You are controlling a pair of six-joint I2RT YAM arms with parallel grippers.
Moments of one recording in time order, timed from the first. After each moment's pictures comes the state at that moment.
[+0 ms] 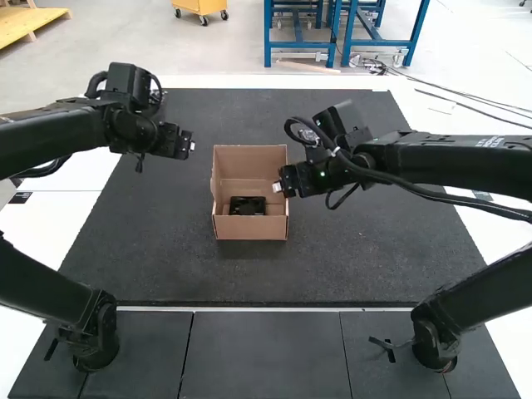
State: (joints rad) left arm -0.19 1.30 0.99 -0.38 -0.05 0.04; right arm 0.69 1.32 0.85 -0.32 -0.07 0.16
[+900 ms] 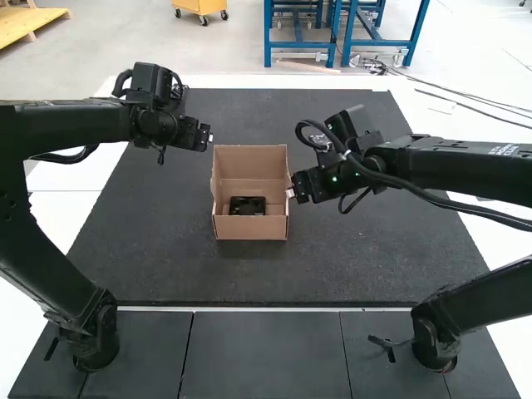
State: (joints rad) left arm -0.24 1.47 1.05 -0.20 -0.05 0.03; right arm 0.64 1.26 0.80 -0.36 -0.06 0.11
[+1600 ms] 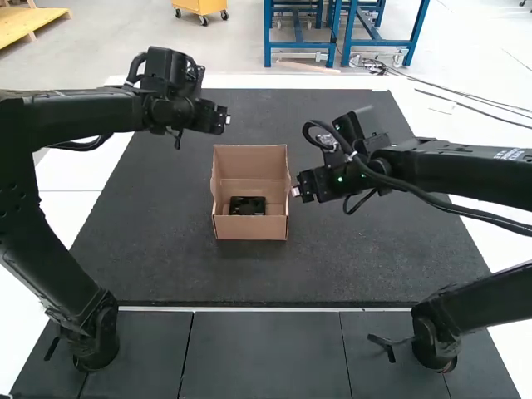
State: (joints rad) left arm -0.32 1.51 1.15 -0.16 -0.05 0.02; right arm 0.60 1.23 0.77 -0.31 -0.07 0.11
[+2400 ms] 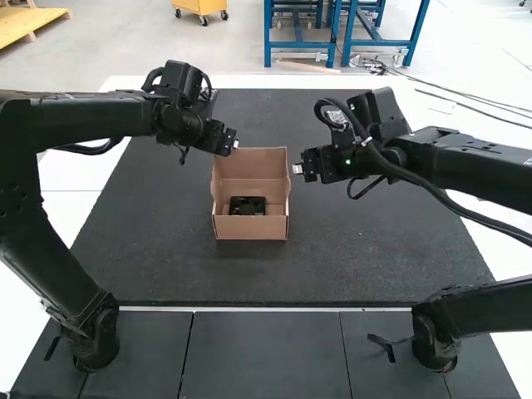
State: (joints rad) left arm -0.37 1.53 1.13 -0.32 -0.03 0.02; right arm 0.57 1.16 0.83 -0.32 -0.10 0.12
